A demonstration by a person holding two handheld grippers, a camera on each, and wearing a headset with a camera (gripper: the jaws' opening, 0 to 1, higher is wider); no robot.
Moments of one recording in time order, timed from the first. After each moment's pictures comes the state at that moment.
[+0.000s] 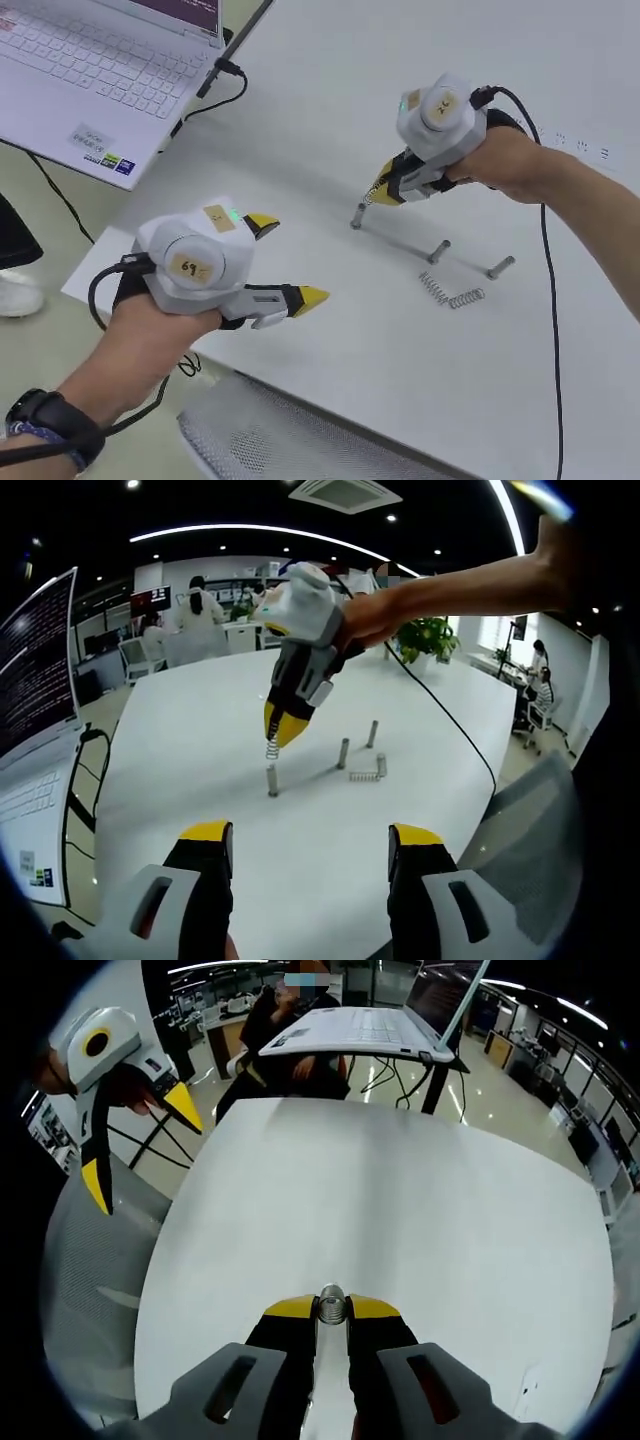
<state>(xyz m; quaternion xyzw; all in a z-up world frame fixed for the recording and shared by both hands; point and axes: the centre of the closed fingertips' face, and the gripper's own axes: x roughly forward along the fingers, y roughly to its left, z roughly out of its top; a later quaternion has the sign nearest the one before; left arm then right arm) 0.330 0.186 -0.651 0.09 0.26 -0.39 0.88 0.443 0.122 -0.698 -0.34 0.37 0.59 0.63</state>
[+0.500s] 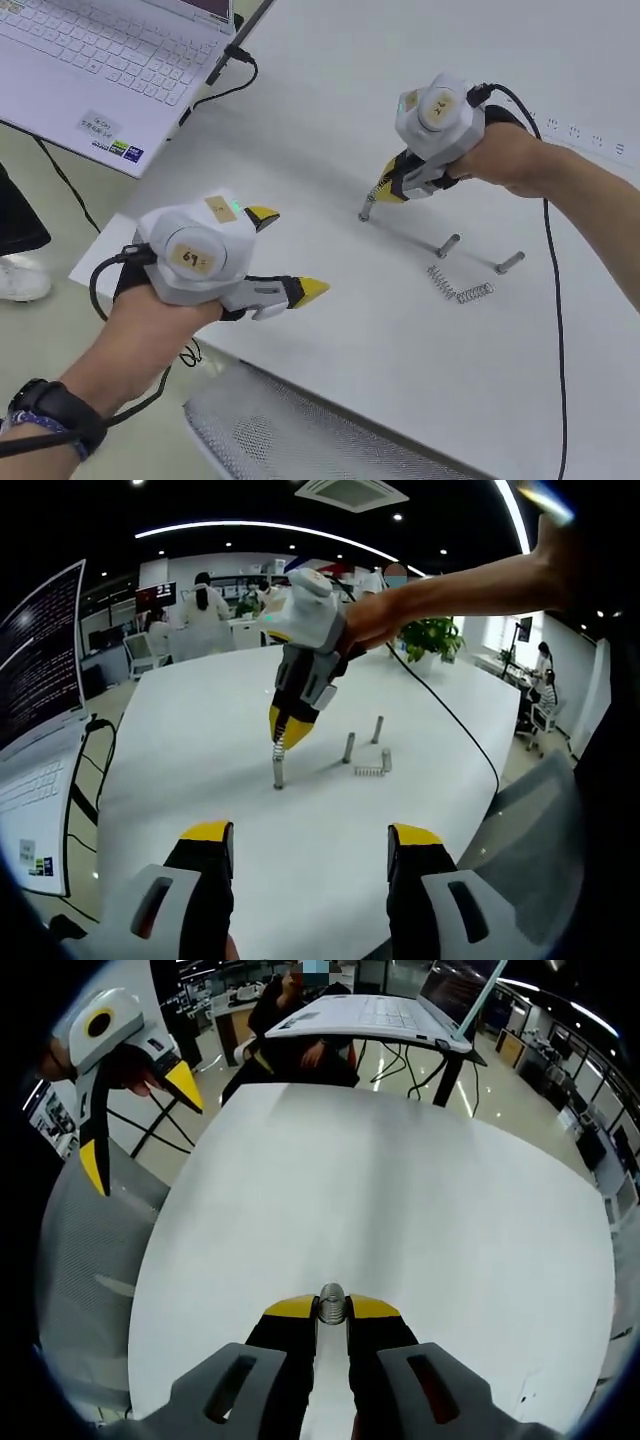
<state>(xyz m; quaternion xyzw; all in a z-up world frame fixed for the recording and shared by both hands) 0.330 0.195 -0.656 0.08 0.27 -0.38 0.88 0.443 0.124 -0.712 -0.35 0.38 0.60 0.61</state>
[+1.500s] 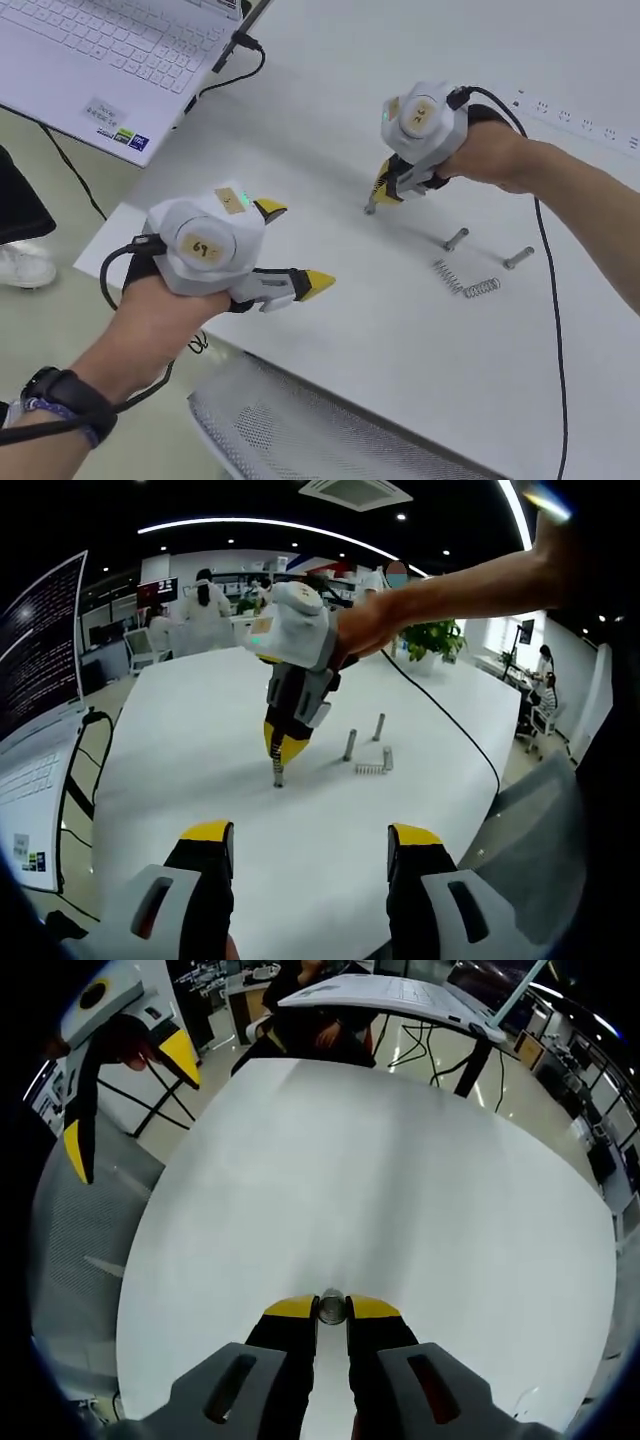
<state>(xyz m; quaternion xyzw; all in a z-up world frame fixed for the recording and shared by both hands) 0.331 0.195 -0.663 0.08 0.27 -0.38 0.88 0.441 0.134 -0.742 -0.40 0.38 0.60 0.58</state>
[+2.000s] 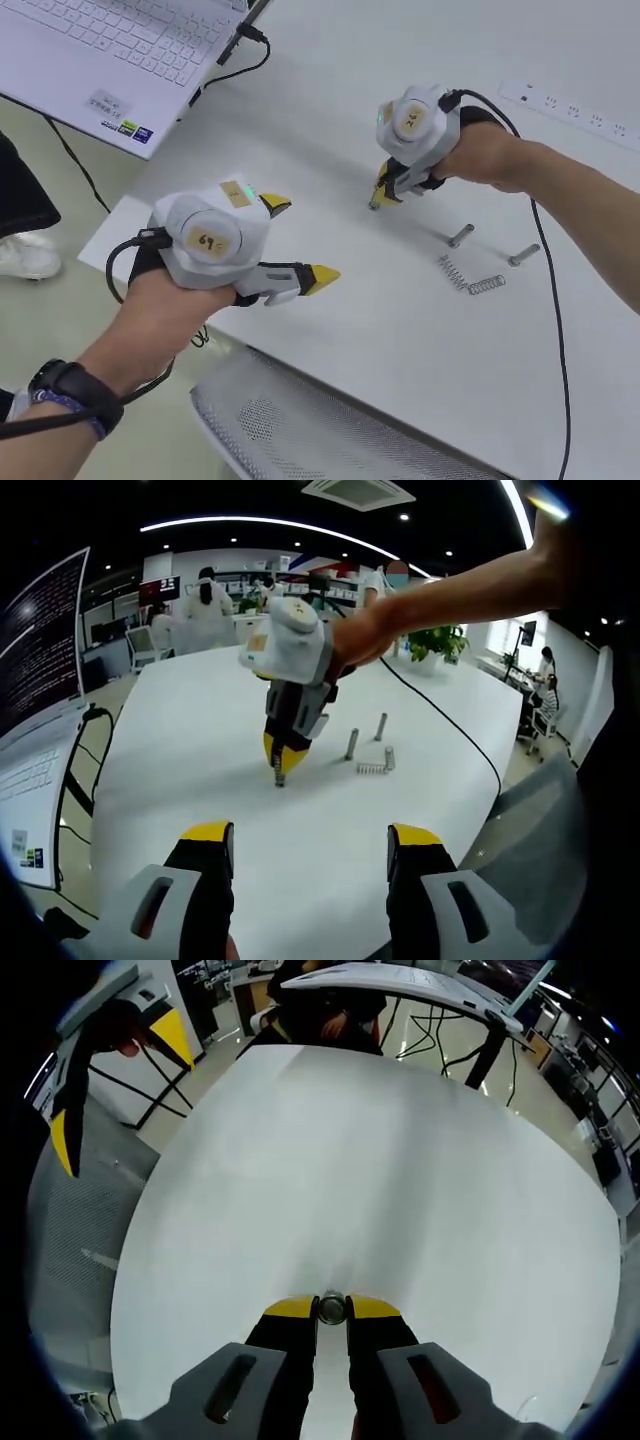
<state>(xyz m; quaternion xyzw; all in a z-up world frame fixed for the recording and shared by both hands) 0.332 0.195 -0.666 0.08 0.28 -0.37 0.88 0.439 0.137 -0.758 -0.41 0.39 0.61 0.56</state>
